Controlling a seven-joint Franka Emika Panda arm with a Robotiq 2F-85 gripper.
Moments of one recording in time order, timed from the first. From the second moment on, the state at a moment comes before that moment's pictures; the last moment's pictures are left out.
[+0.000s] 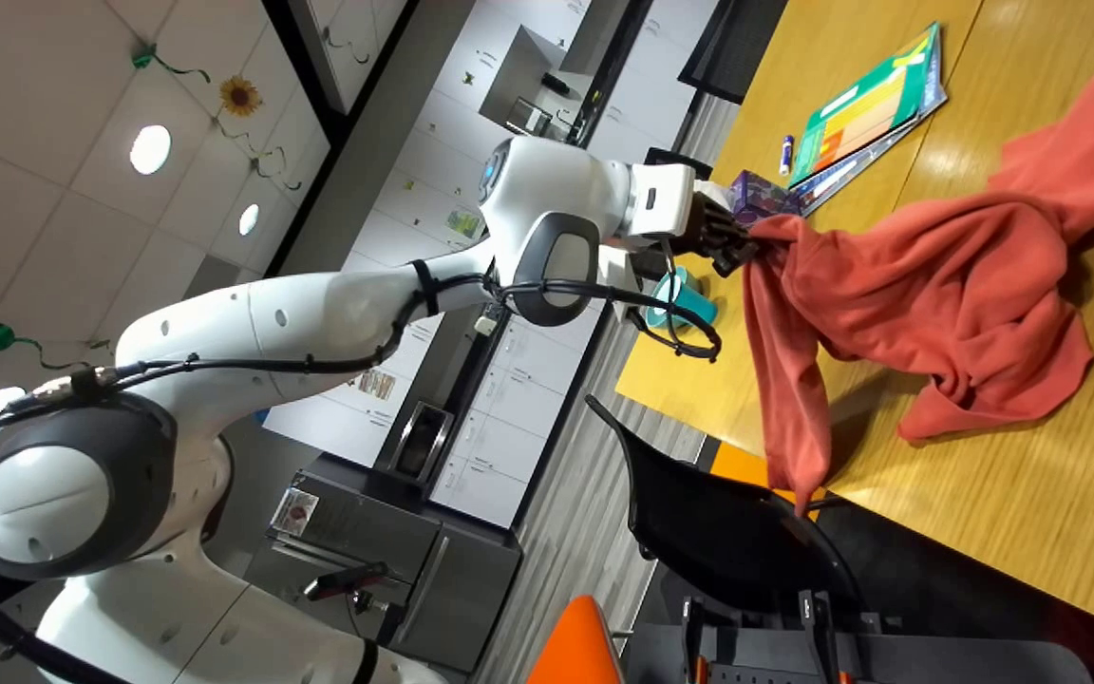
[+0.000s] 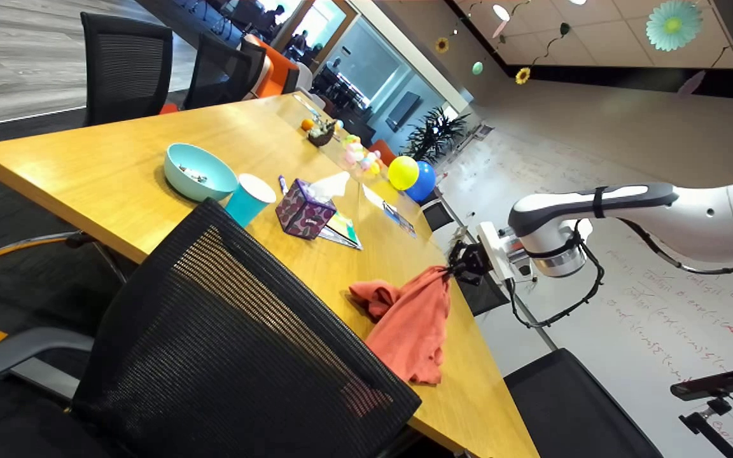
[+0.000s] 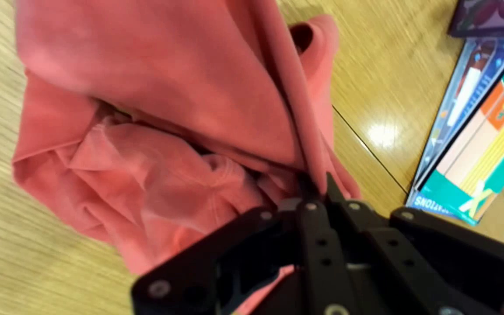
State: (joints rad) arm -0.14 0.16 -0.24 -2.29 0.42 2.75 0.63
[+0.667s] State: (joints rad) arm -0.11 0.13 -0.35 -2.28 0.22 2.80 1.25
